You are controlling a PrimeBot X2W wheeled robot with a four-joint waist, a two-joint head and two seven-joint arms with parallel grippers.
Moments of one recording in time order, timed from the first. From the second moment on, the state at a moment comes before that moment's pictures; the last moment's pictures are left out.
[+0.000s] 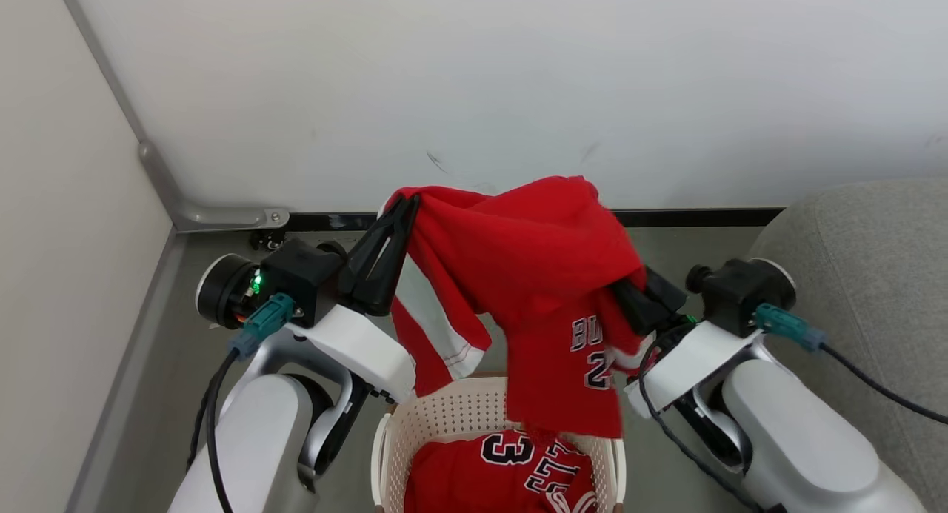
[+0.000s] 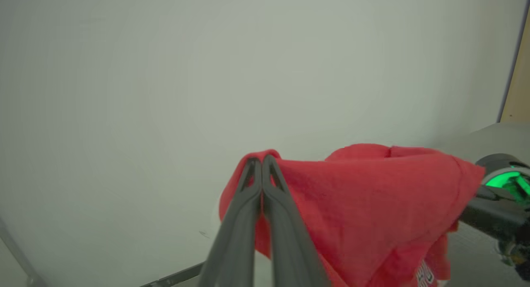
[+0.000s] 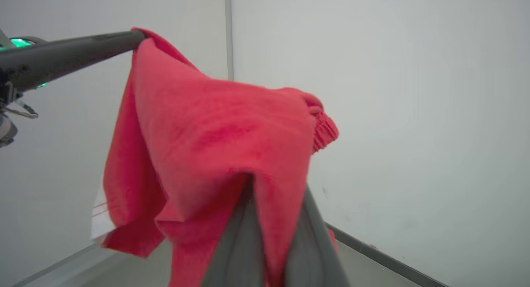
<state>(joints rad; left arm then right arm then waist) -0.44 0.12 -0.38 0.19 -0.25 -0.04 -0.05 -0.50 -0.23 0.61 0.49 0.41 0.13 -0.25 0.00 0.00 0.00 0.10</state>
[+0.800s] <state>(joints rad) -0.39 0.14 -0.39 0.26 -0.31 -0.09 -0.18 -0.40 -0.33 0.40 0.30 0.46 0.13 -0.25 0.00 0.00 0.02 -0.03</state>
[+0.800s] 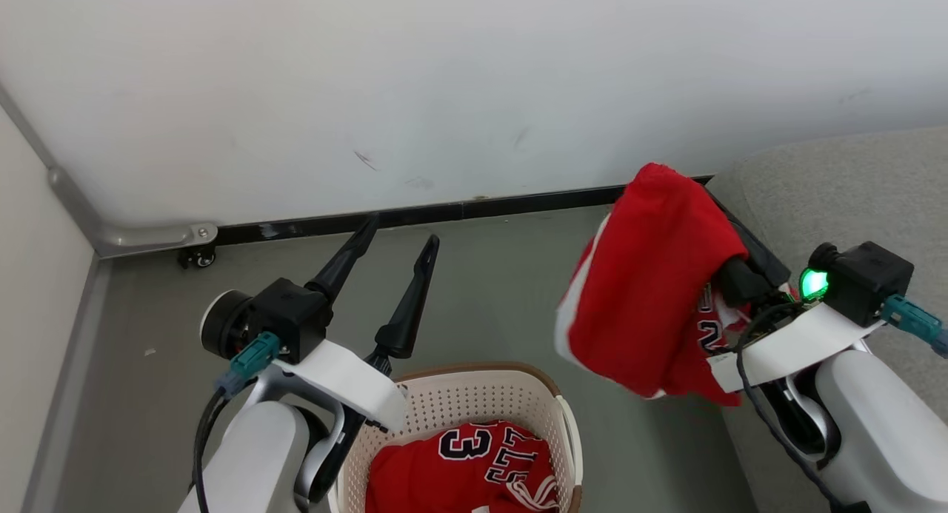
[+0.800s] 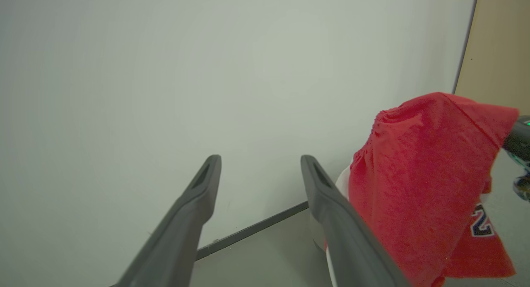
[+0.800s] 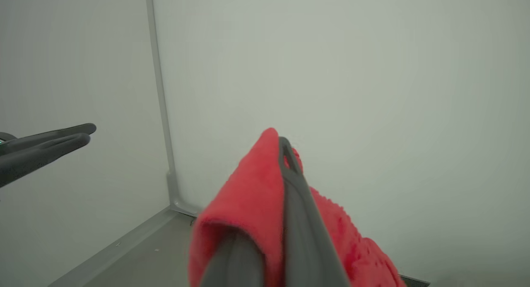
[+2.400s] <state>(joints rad) -0.31 0.24 -0.81 0.15 -0.49 -0.12 -0.23 -0.18 -0.43 0.12 0.24 0.43 0.13 -0.23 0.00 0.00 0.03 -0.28</state>
